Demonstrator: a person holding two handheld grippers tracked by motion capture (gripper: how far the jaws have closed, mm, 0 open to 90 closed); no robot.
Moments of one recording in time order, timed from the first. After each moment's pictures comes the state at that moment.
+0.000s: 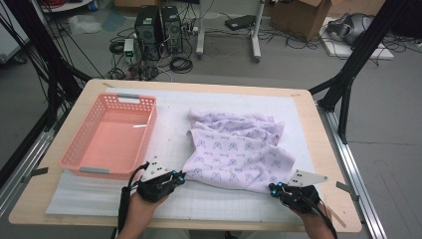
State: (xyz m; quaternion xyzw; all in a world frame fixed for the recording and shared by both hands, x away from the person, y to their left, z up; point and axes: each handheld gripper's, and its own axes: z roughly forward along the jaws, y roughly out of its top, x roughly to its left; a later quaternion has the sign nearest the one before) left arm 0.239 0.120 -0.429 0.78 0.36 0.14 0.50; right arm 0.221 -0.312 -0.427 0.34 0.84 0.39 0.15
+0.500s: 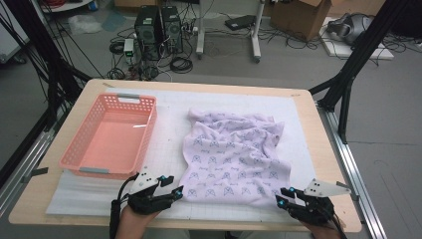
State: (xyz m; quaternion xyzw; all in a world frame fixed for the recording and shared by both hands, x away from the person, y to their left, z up) left arm 0.223 0.128 -0.431 0.76 0.37 0.13 0.52; right arm 0.198 -0.331 -0.416 0.37 0.80 0.44 0.14
